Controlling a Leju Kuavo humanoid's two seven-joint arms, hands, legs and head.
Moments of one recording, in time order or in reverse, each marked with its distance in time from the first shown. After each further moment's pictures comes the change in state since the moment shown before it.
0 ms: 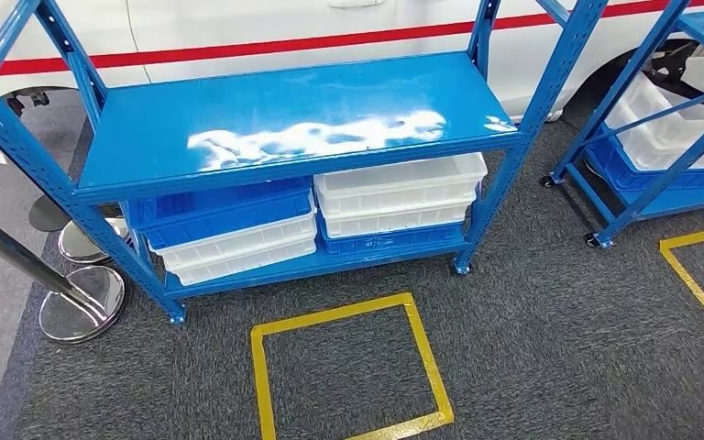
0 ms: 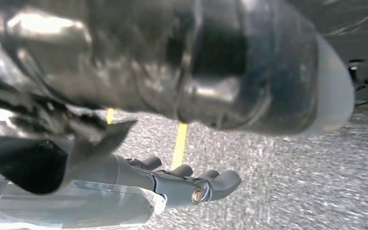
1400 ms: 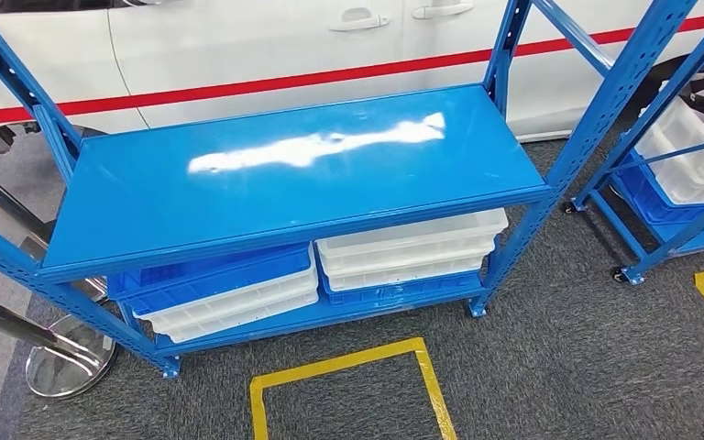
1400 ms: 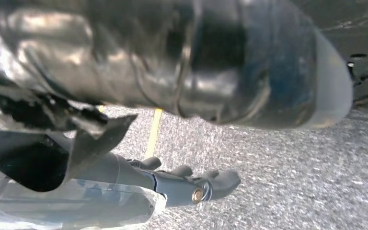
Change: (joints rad) left arm 0.000 -0.005 0.005 -0.007 -0.012 0.044 -0.023; right arm -0.003 0.002 -0.013 0.009 0.002 0.004 -0.001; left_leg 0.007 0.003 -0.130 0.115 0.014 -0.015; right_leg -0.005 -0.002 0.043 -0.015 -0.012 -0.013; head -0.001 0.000
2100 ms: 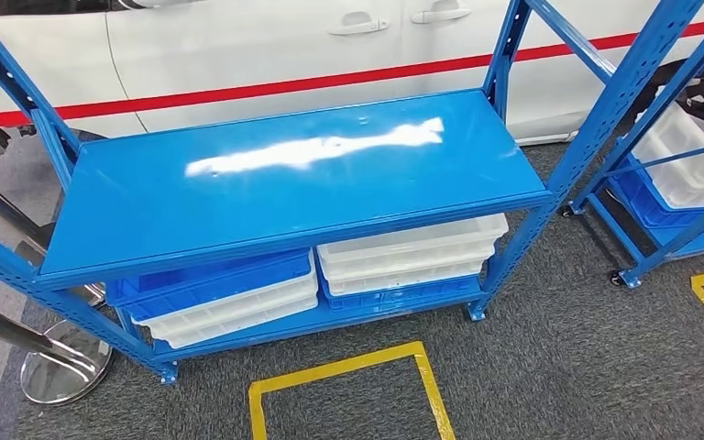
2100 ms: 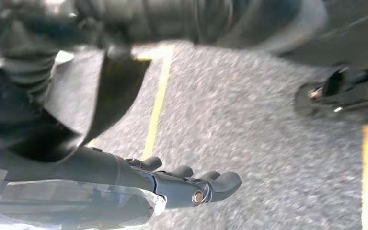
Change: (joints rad) left arm -0.005 -0.002 0.000 -0.004 -0.013 0.017 0.004; right arm -0.010 0.001 -0.004 0.004 0.036 0.011 0.001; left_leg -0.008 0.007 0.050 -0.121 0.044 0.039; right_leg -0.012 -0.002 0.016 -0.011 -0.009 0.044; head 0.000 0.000
